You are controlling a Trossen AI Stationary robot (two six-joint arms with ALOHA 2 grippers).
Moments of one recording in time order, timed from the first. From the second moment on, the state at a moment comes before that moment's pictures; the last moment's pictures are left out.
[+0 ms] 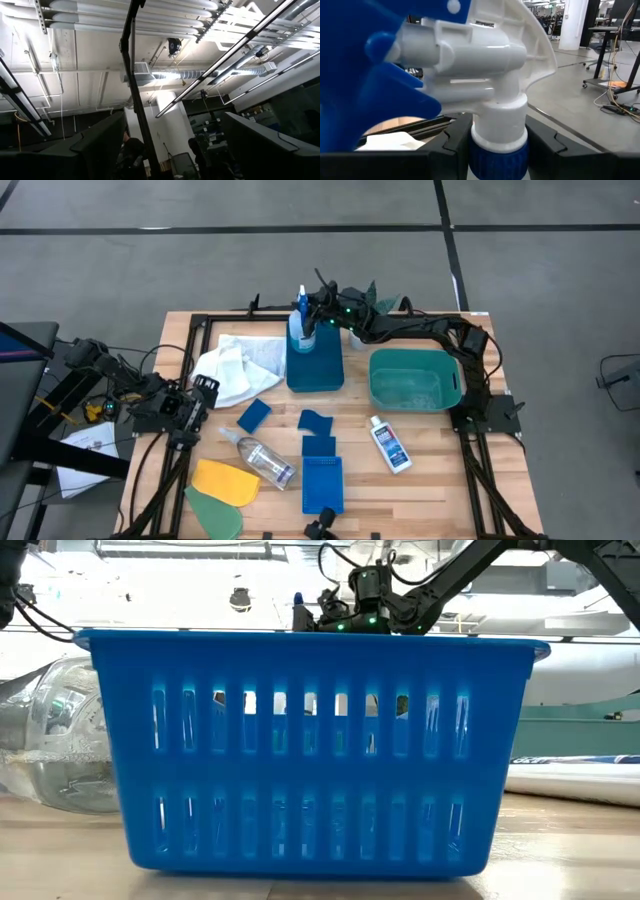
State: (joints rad) left arm -0.41 0.65 0.02 1.39 0.15 0.23; right arm -0.46 2.00 1.37 0.62 0.00 0.04
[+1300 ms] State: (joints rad) left arm -0.41 0.65 0.02 1.39 0.15 0.23; right arm -0.46 2.00 1.37 0.53 -0.02 0.01
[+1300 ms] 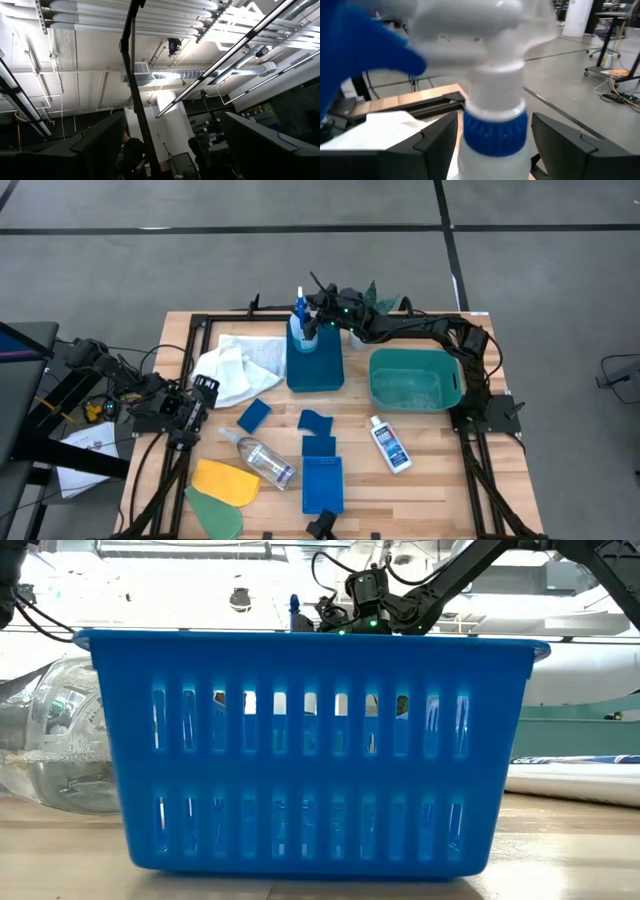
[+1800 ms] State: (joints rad) left arm -0.41 0.65 0.02 1.38 0.15 0.23; right arm -0.45 2.00 1.37 0.44 -0.04 -0.06
